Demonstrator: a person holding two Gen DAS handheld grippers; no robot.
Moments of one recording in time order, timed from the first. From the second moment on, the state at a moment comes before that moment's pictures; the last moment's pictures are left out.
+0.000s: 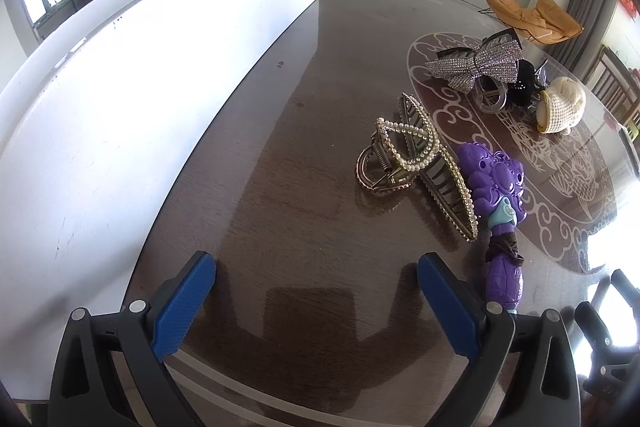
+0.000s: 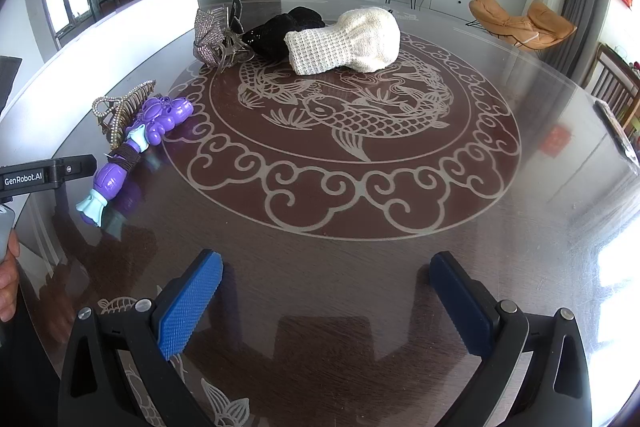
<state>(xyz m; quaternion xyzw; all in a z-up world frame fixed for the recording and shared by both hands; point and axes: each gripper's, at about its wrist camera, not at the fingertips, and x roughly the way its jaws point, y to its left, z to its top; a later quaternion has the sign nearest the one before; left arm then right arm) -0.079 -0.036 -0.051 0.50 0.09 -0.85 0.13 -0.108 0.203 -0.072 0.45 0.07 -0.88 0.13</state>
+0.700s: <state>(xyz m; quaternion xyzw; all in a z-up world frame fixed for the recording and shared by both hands) -0.053 -0.062 -0.024 0.42 0.20 -0.88 0.10 -0.108 0.201 -0.073 0.46 0.07 -0.88 0.13</state>
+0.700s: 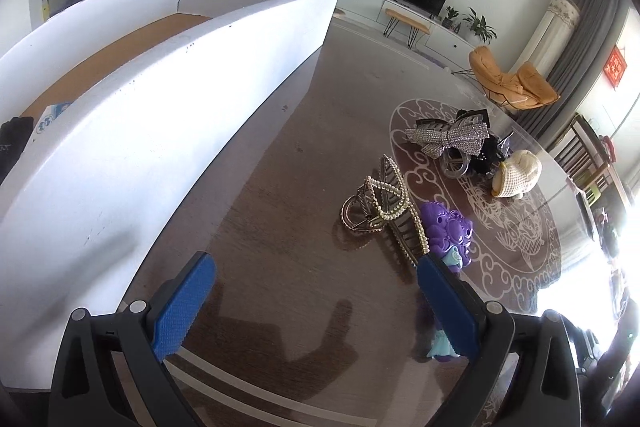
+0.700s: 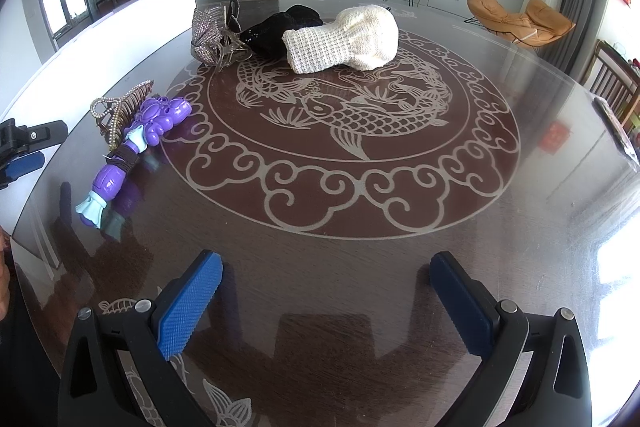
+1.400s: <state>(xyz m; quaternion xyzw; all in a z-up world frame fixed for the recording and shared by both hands) -0.049 -0.067 -0.020 0.40 0.21 -0.89 0.10 -0.130 0.048 -0.069 0.46 0.11 -0.84 0.27</state>
